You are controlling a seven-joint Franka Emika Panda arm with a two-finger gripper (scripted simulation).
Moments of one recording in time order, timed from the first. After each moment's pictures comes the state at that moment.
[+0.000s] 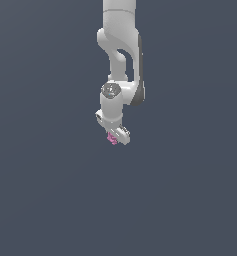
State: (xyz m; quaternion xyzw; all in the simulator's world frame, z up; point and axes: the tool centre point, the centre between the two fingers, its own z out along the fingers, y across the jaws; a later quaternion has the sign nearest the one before) arm -0.087 -0.024 0.048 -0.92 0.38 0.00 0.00
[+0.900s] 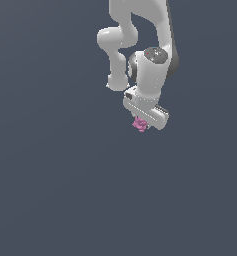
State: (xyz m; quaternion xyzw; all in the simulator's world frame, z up) arm -0.083 0.106 0.166 -0.92 0.38 0.00 0.00
